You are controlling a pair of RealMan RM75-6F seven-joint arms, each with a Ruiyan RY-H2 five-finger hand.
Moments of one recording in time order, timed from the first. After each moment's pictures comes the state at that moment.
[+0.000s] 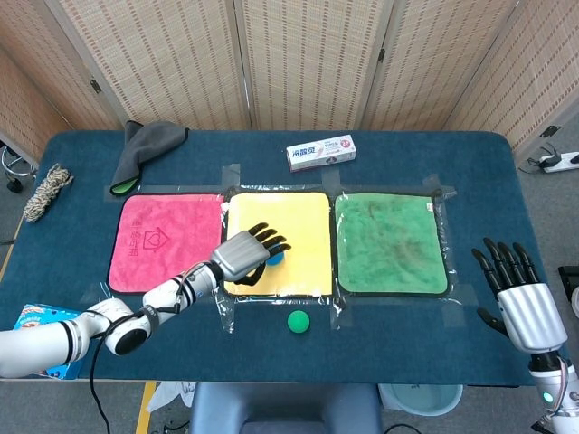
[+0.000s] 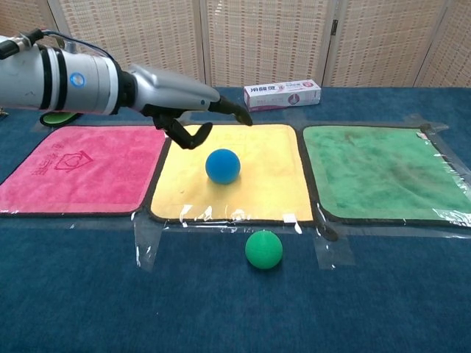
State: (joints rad) left arm -1.10 -1.35 -0.21 -1.53 1.18 0.50 0.30; right arm 0.16 -1.13 0.00 -1.53 -1.63 1.59 -0.13
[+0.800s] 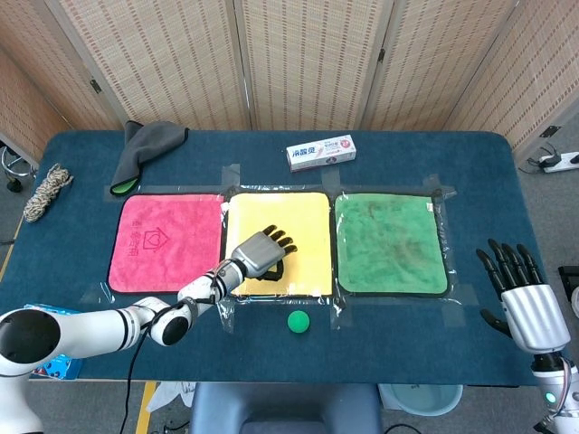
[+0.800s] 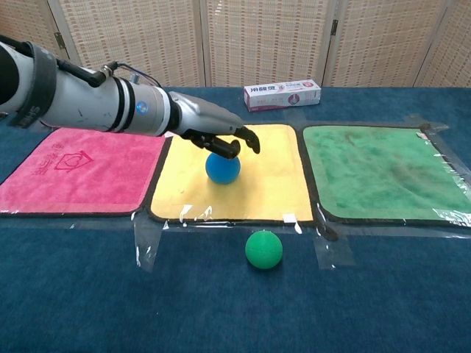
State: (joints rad) left arm -1.32 -1.52 -0.07 -1.36 0.78 0.53 0.46; right arm 0.13 -1.13 0.02 -1.52 -1.62 1.57 -0.10
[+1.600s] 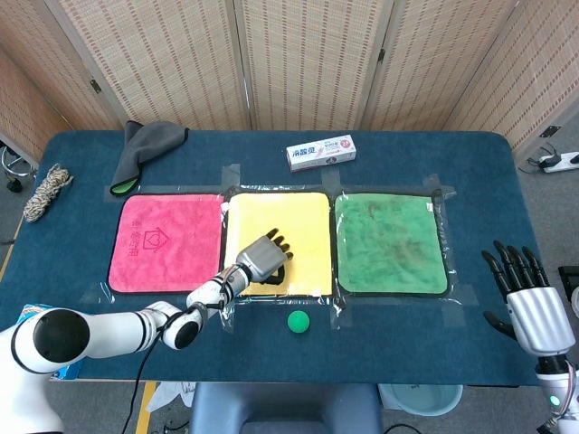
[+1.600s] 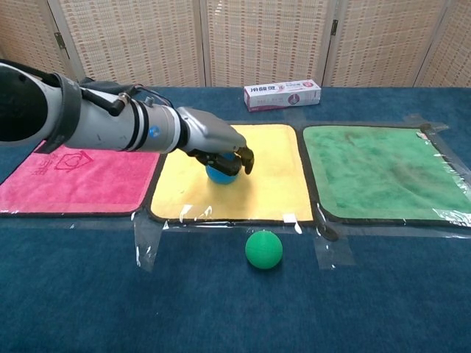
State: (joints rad) left arm -1.38 -1.60 0.03 -1.30 0.73 0.59 0.57; right arm 0.11 -1.13 0.03 -1.51 -1.63 1.57 -0.07
